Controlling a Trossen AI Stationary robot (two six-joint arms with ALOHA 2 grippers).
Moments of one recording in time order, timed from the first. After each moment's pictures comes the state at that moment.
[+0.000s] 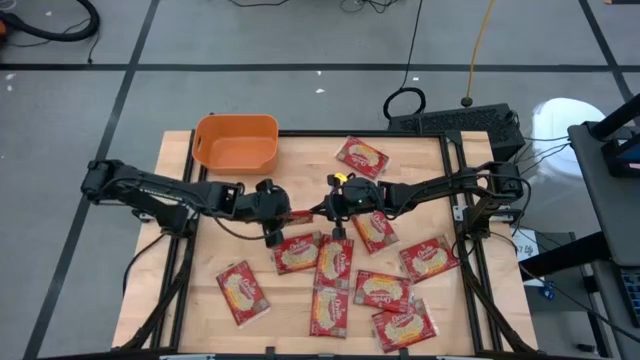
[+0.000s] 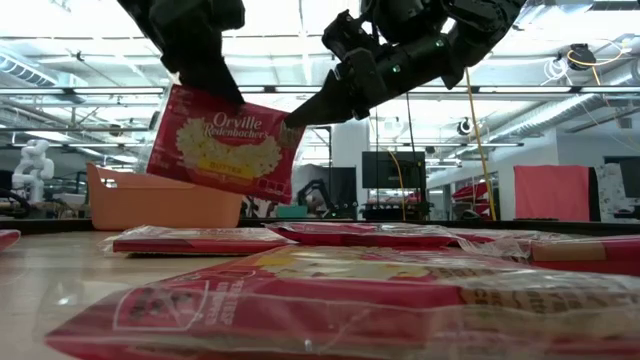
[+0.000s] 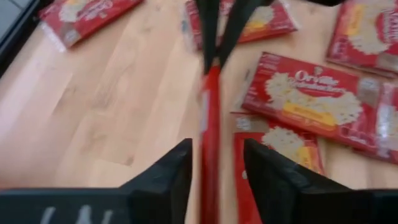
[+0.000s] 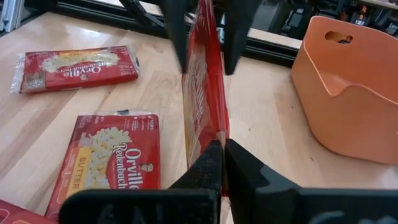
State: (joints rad) left arm -0.10 1.30 0.92 -0.47 -0.23 -0.22; right arm -0.06 1.71 0.93 0.38 -0.07 -0.23
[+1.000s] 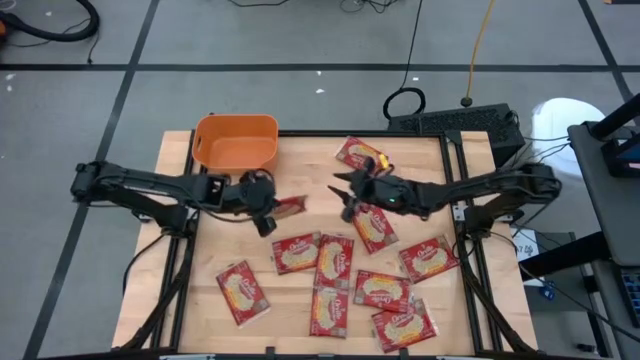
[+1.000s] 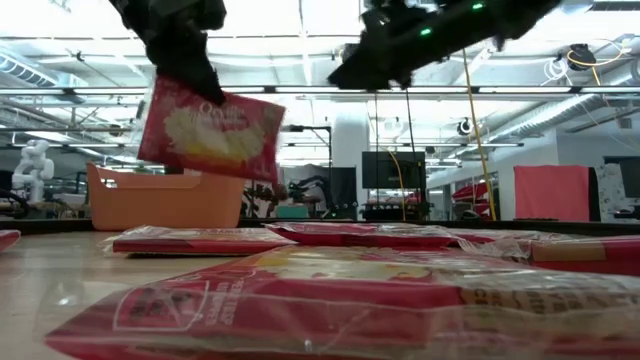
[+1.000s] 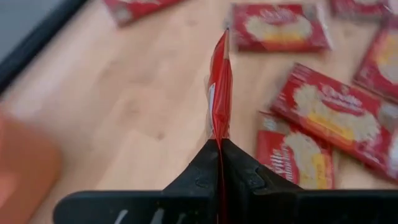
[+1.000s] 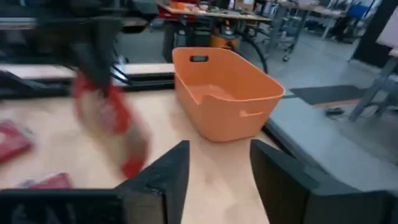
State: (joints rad) left arm -0.06 1.16 0.92 -0.62 -0.31 -0.40; right arm -0.01 1.41 0.75 0.40 0.41 0.00
